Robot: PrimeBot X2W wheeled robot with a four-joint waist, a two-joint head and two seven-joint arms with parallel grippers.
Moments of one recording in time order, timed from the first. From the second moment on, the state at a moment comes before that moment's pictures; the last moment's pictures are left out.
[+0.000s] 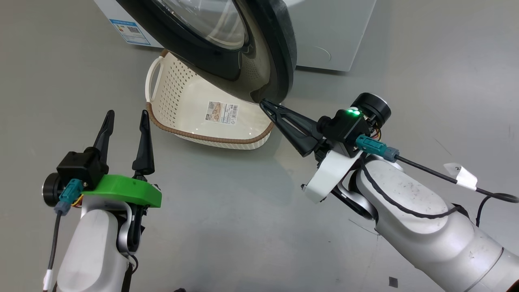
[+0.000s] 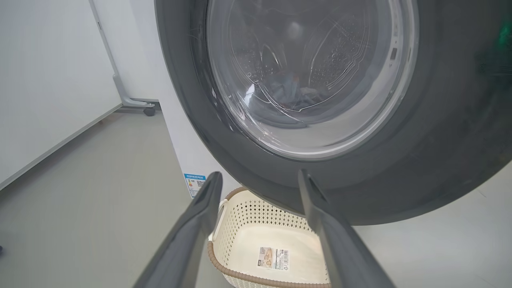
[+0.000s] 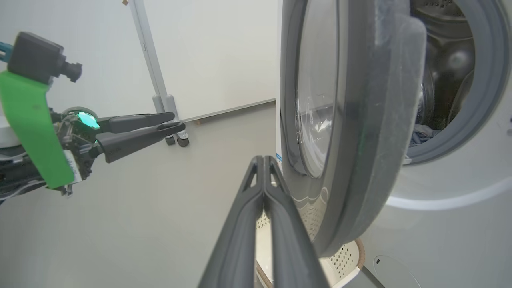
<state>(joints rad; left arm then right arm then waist) -0.16 0.05 -0.09 0.23 -0.30 -0.13 -0.25 -0.55 -0.20 0.90 0.23 0.42 0.12 -0.21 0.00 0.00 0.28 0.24</state>
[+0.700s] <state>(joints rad) -0.19 0.05 -0.12 0.22 -0.33 -0.13 -0.25 -0.63 -0.18 0.84 0.35 0.42 0.12 -0.24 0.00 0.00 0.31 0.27</state>
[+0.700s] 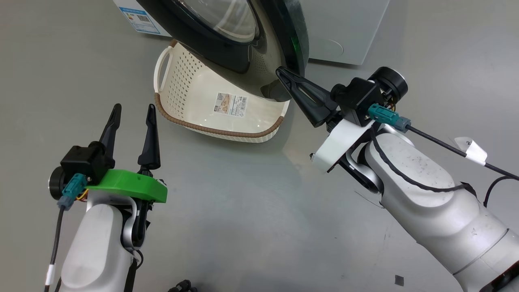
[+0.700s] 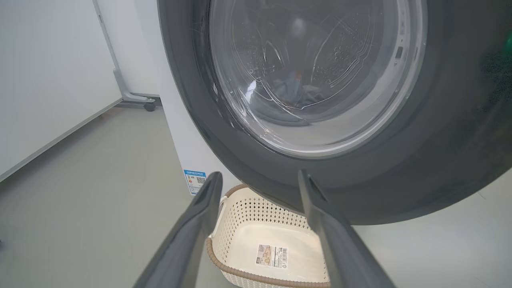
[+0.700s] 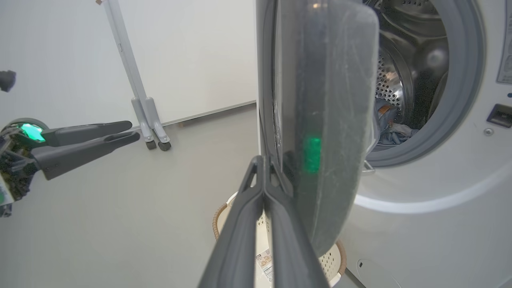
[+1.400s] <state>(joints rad) -0.21 0.05 -0.12 0.22 -0.33 -0.13 -0.25 -0.76 -0.15 0.75 0.43 0.40 0.08 -0.25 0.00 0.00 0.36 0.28</state>
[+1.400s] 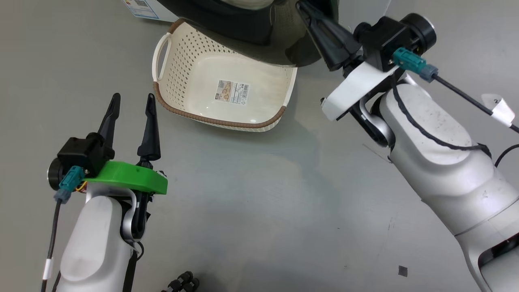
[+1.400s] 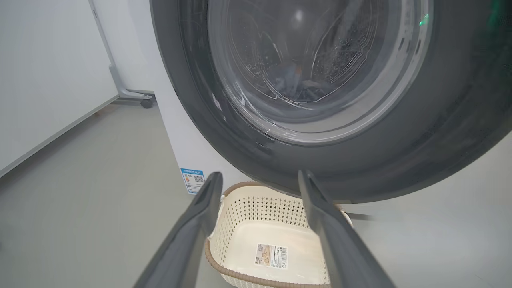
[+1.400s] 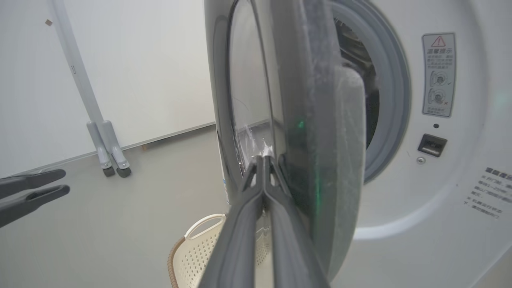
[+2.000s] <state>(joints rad) -0.30 0.04 -0.20 0.20 -0.36 -0.13 -0.25 -1.00 -0.18 0.67 0.55 0.37 0.05 -0.25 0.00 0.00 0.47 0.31</state>
